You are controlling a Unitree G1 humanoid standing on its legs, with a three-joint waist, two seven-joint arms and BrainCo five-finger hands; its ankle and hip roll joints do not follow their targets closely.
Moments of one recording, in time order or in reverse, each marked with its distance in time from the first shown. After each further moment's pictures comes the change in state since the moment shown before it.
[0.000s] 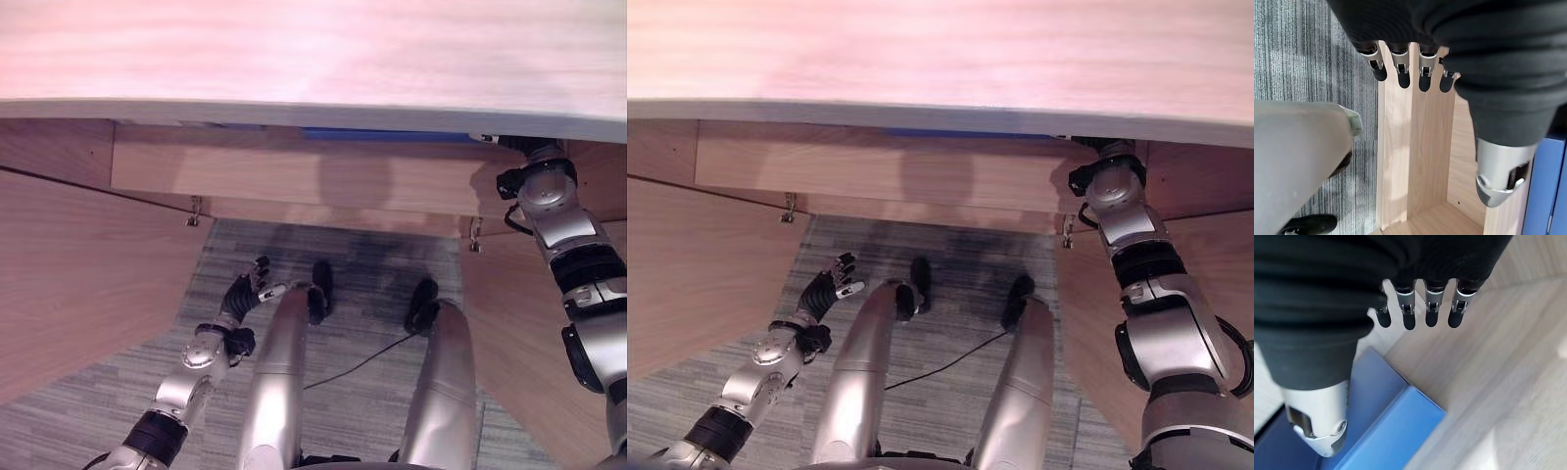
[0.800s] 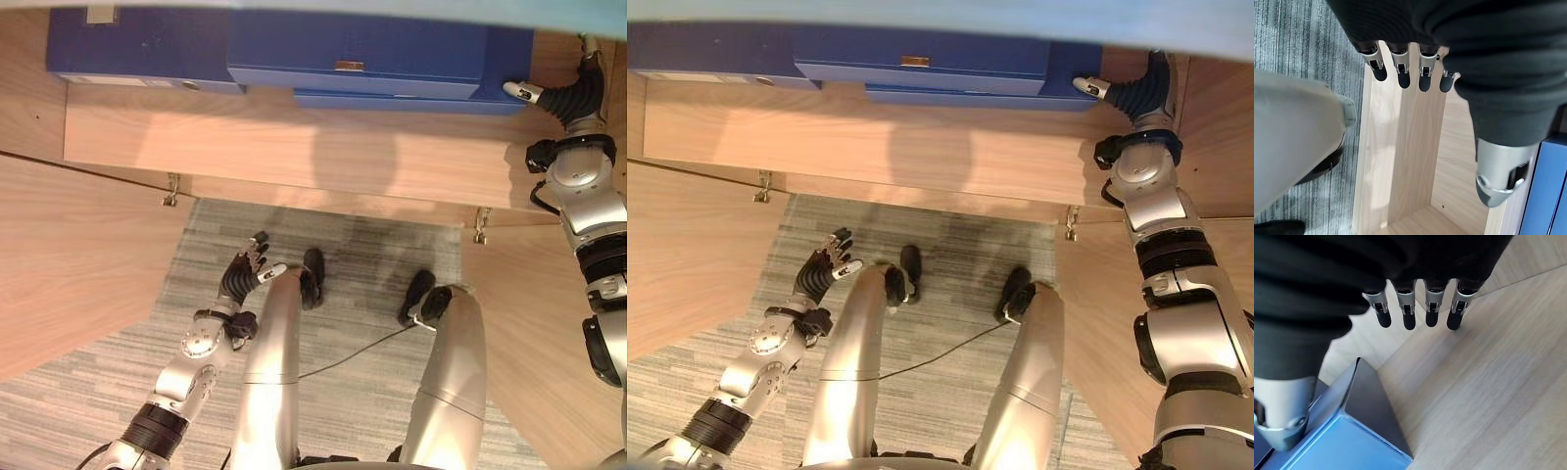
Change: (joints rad) left arm -0.022 0.011 0.020 -0.107 -0.020 -0.019 0.052; right arm -0.043 -0.074 -0.014 0.007 0.002 -0.046 -0.065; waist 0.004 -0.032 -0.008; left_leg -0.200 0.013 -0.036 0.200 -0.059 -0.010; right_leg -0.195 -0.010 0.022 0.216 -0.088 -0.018
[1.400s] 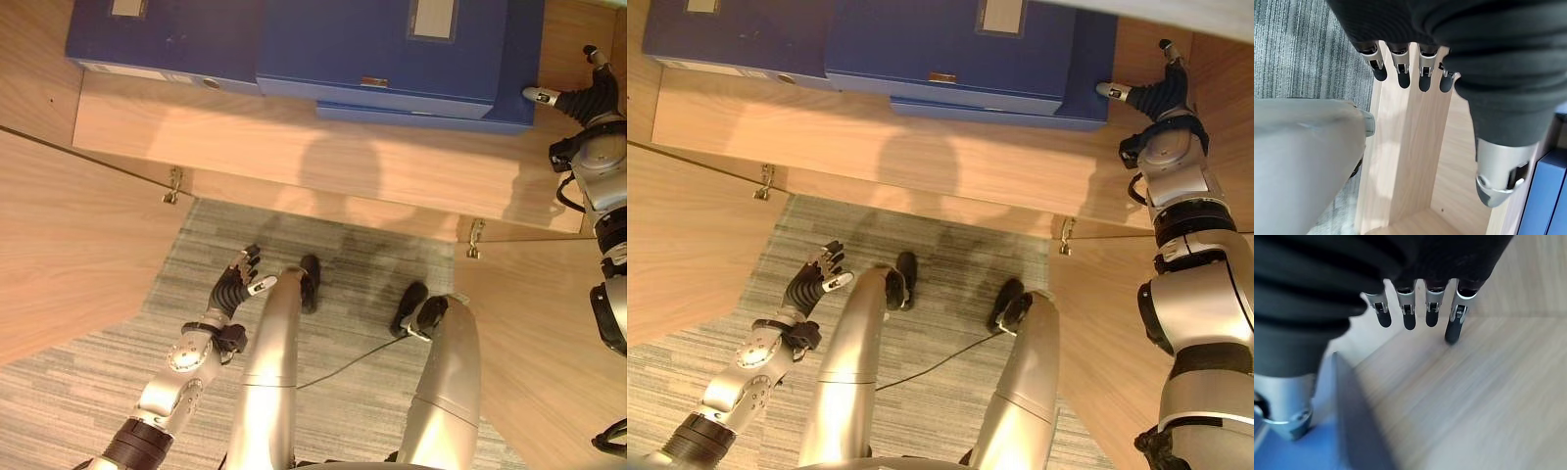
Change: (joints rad) left arm 0.083 0.076 -0.005 -0.044 -0.032 0.027 -0.028; right arm -0.161 -0.020 0.208 0.263 0.146 0.009 0.208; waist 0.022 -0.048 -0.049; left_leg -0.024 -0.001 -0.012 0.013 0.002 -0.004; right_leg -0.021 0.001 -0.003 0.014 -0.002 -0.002
